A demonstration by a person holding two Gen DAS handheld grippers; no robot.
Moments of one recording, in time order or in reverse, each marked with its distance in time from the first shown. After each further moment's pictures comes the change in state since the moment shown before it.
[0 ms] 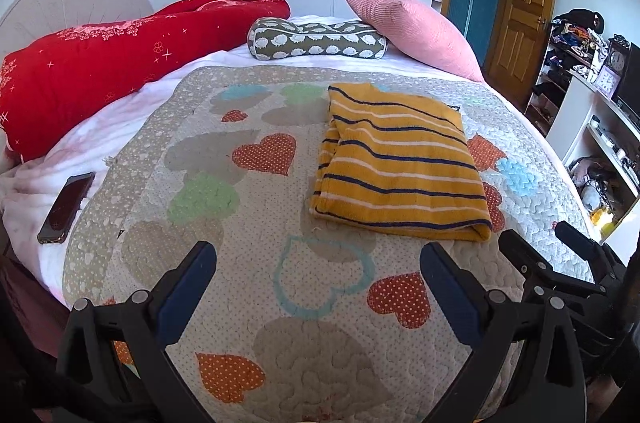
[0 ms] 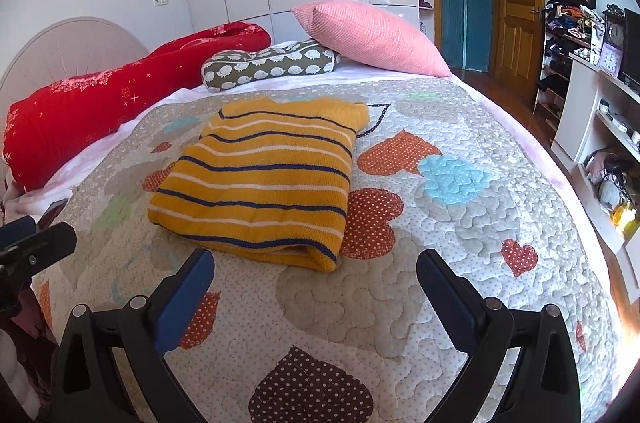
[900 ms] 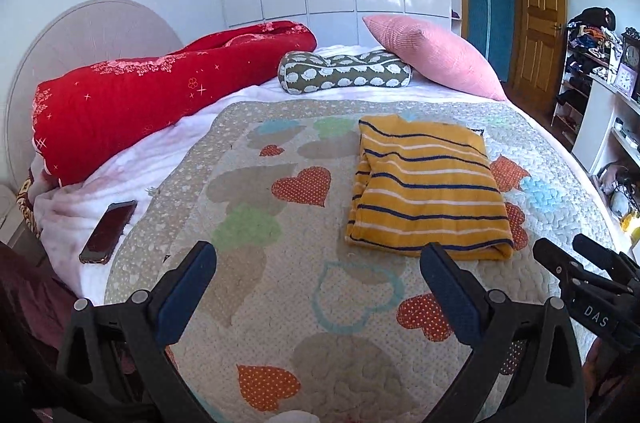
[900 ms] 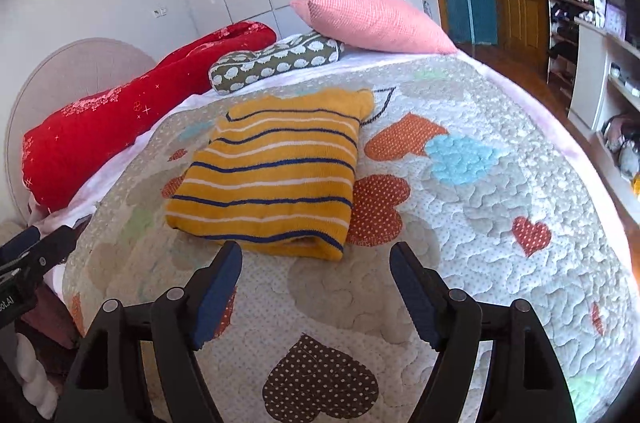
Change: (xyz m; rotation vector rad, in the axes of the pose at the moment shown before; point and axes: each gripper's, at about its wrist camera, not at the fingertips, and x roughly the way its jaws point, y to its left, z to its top) left arm -0.032 -0.002 0.005 0.032 -0.130 0.145; right arm -0.006 -0.016 0.001 0.078 0.025 0.085
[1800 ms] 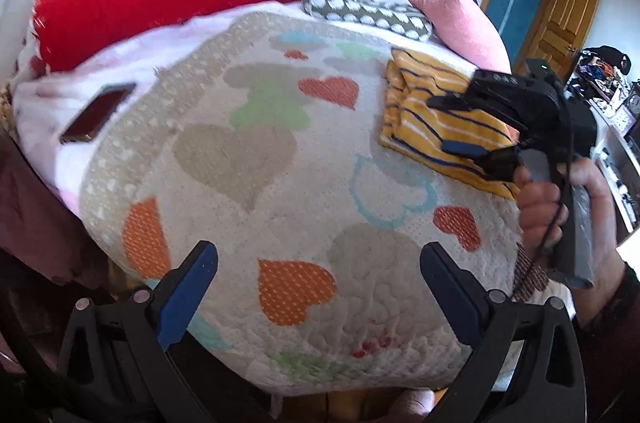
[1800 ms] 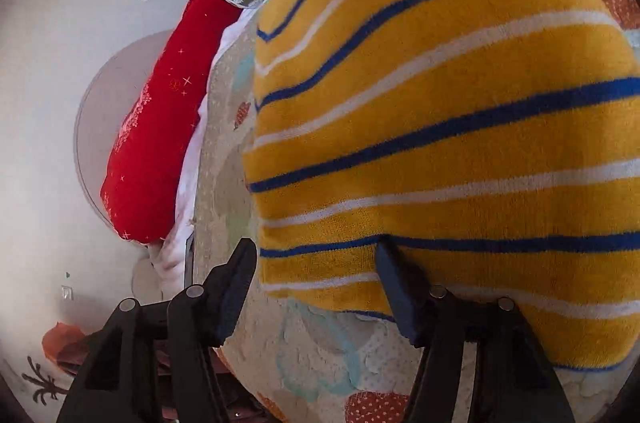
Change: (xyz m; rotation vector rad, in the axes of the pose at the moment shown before) left arm 0.006 0.075 -0.074 -0.178 0.179 -0.083; right arm 0.187 0.054 0.041 0.426 0.496 0.497
